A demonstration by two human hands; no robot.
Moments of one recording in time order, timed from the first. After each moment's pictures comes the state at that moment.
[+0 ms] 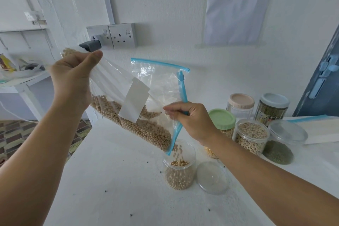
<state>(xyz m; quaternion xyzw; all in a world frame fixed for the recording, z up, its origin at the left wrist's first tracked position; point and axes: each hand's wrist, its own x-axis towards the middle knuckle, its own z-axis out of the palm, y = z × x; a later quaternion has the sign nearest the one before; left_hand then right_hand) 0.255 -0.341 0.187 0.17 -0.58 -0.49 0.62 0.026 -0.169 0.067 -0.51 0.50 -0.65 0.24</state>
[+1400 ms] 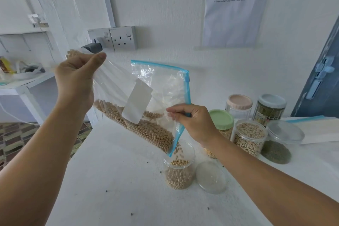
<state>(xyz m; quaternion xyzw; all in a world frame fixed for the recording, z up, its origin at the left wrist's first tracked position) 0.253 -0.331 0.190 0.16 -0.59 -0.50 0.61 0.027 -0.161 0.064 -0.50 0.51 -0.66 0.23</state>
